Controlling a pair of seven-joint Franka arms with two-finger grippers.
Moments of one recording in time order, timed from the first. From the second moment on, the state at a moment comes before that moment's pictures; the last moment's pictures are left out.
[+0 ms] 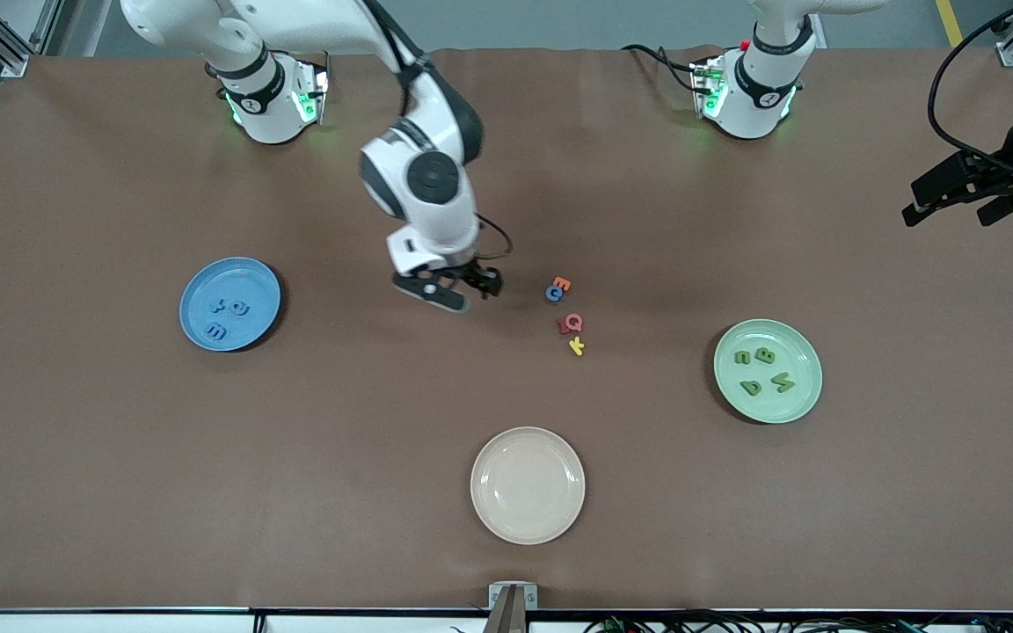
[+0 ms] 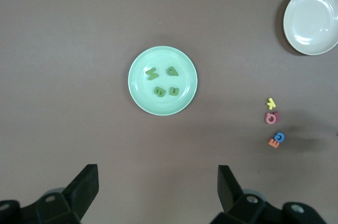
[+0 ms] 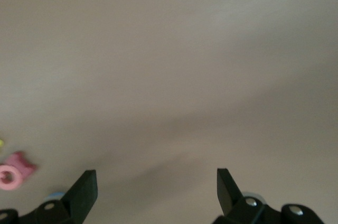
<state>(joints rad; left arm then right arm) -0.07 -0.06 0.04 -1.60 -0.09 1.59 -0.07 0.86 0.57 -0.08 -1.72 0.06 2.29 1.18</state>
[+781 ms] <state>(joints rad) -0.07 -0.01 0.04 -1.53 -0.06 1.60 -0.07 0.96 0.90 -0.08 -1.34 0.06 2.27 1.40</state>
